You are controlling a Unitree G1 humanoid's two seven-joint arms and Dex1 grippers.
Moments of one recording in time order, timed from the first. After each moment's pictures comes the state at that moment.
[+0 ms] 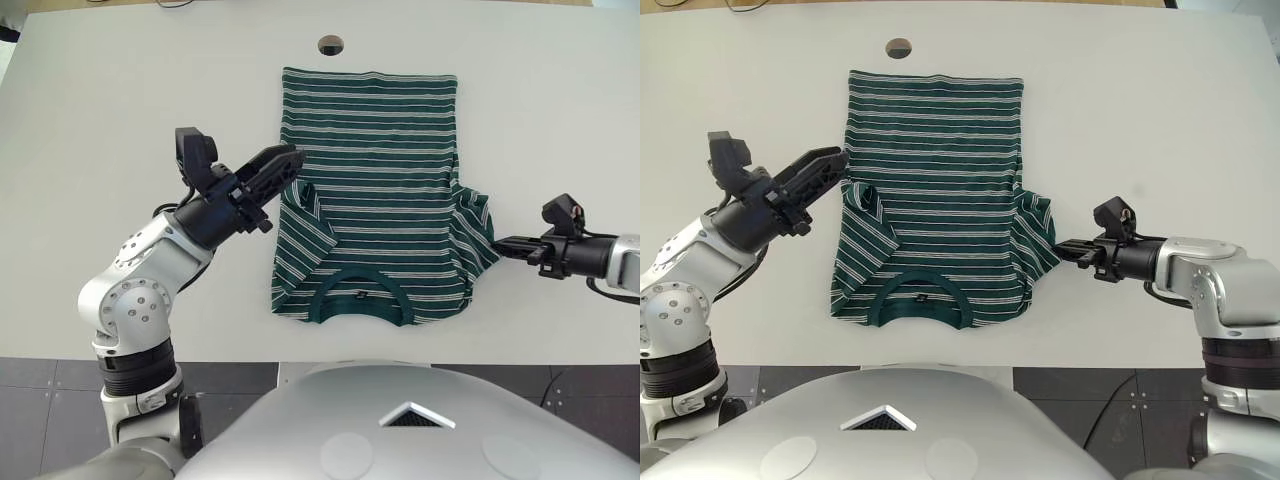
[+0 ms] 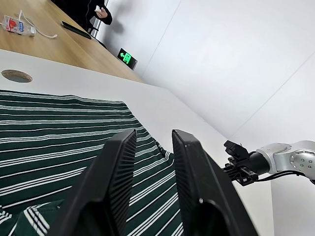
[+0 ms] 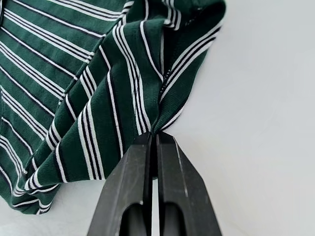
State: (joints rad) left arm 0.11 0.40 0.21 -0.46 -0.97 0.77 -0.54; right arm 0.07 -0.87 -0.04 -0.20 0.52 1.04 0.87
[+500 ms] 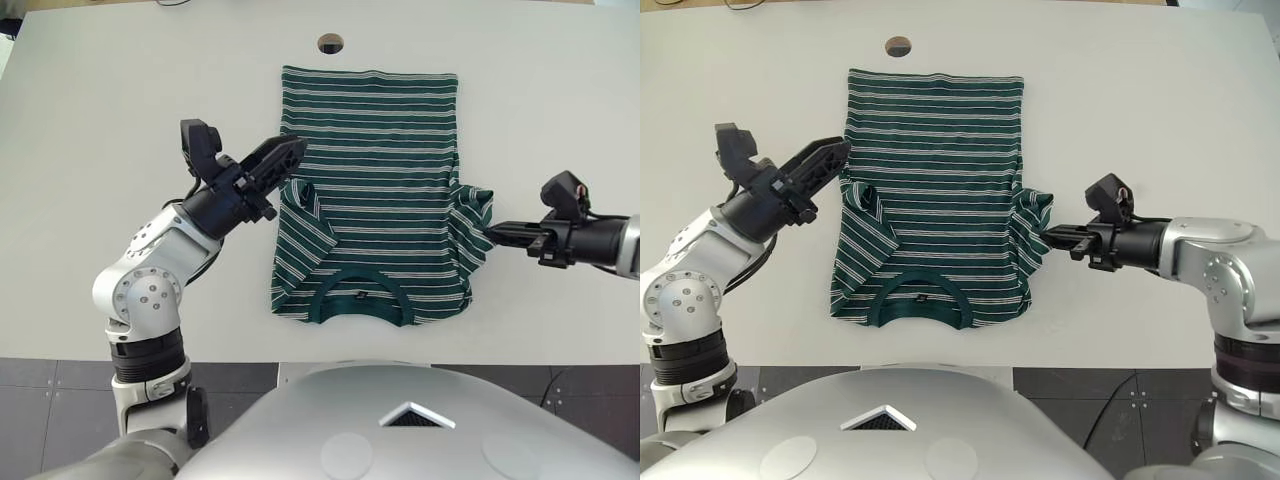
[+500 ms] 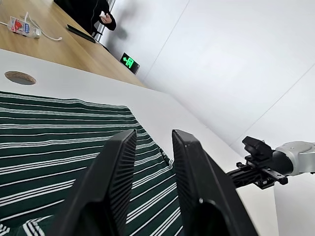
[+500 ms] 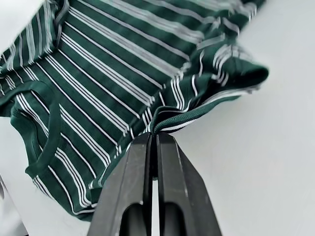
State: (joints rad) left arm 0.06 0.37 0.19 -0.39 -0.94 0.74 -0.53; right arm -0.02 -0.89 -0.11 -0.43 0.65 1.22 0.84
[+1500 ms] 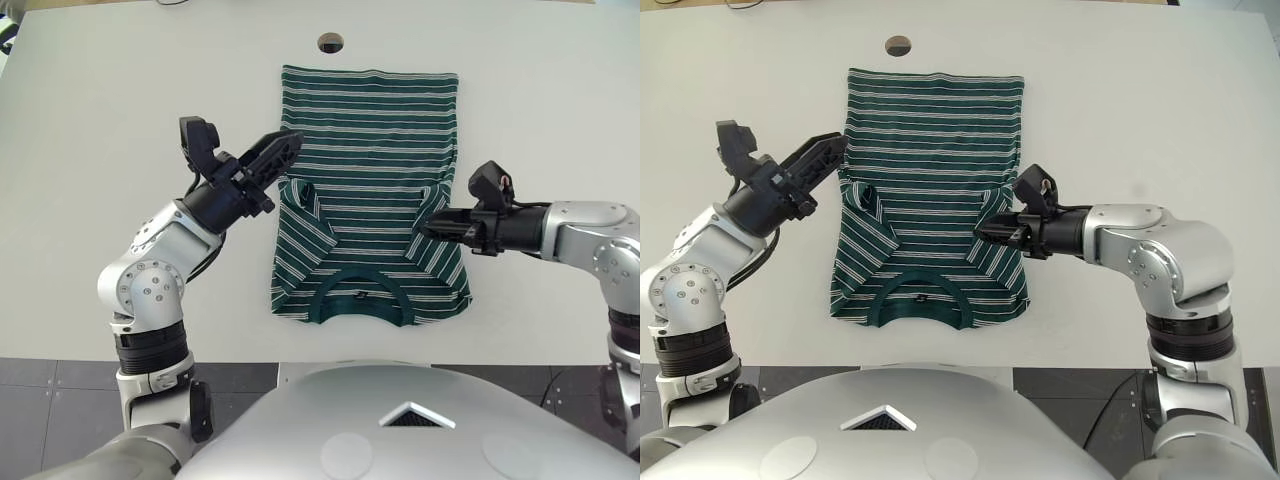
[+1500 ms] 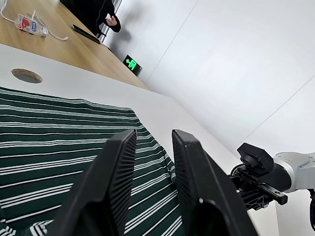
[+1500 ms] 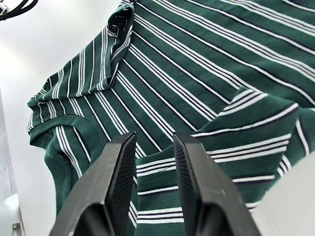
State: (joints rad) left arm 0.04 0.36 0.20 -0.33 -0.94 0.73 -0.55; right arm -0.14 -0.67 0.09 -0.46 0.69 1.19 0.70
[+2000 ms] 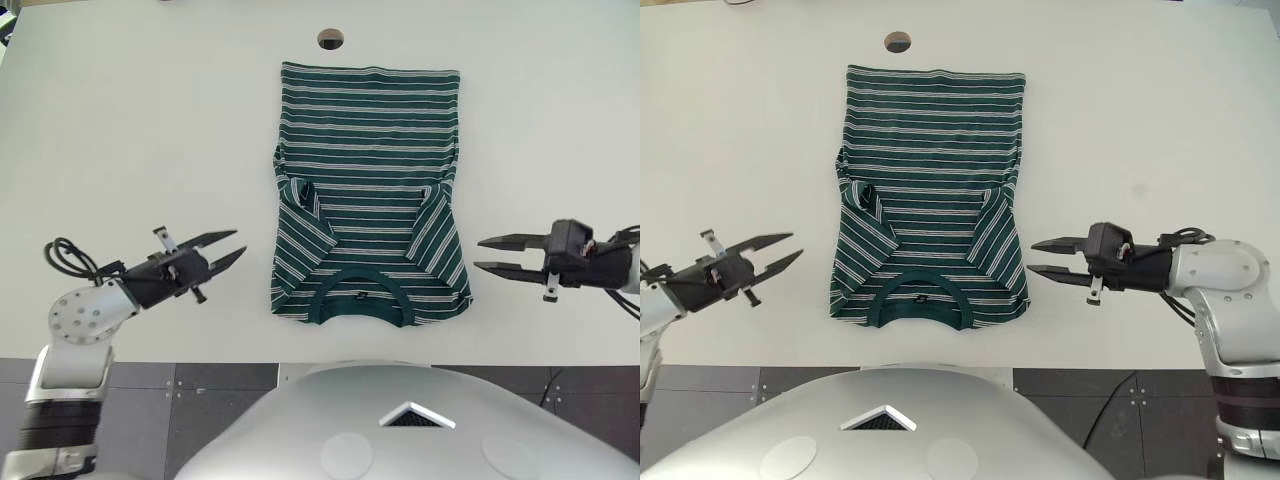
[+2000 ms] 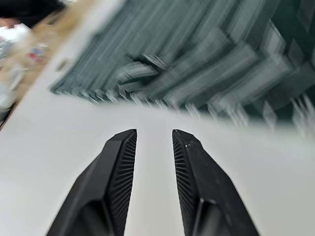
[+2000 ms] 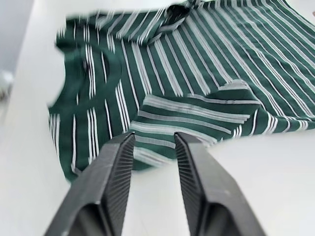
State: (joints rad) left arm 0.51 0.87 0.14 -0.06 -0.01 -0.55 -0.84; right arm 0.30 -0.93 -0.07 -0.25 0.34 0.00 1.24
